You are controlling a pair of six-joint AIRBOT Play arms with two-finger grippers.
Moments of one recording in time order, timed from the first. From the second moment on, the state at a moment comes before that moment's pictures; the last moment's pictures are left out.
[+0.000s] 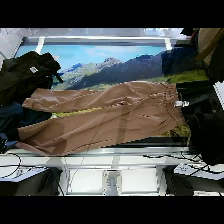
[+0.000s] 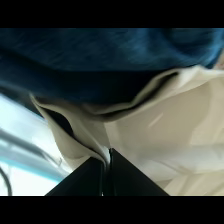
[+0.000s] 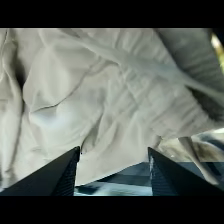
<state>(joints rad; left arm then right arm) 1.30 -1.18 0.80 1.05 -1.42 -0.86 -0.88 -1.37 0.87 -0.84 1.41 1.04</state>
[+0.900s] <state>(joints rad) 1.02 -1.15 0.80 1.02 -1.25 -0.93 -0.95 -1.29 0.58 -0.67 1.05 0.88</state>
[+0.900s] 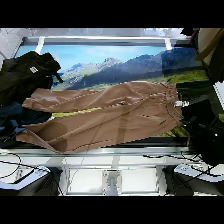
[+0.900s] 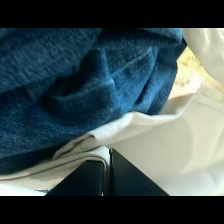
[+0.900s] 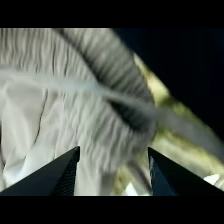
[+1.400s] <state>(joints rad) 1.02 -1.13 0.82 1.02 -1.21 -0.96 -0.85 -1.30 0.62 -0.56 1.04 0.84</state>
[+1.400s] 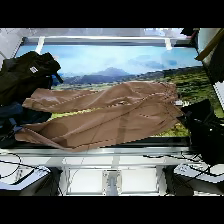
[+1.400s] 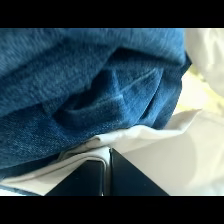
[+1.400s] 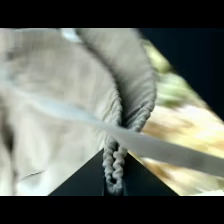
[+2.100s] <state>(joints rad) 1.00 -0.99 1.02 1.02 -1.20 -1.16 -1.17 -0.86 0.78 -0.85 1.49 0.99</state>
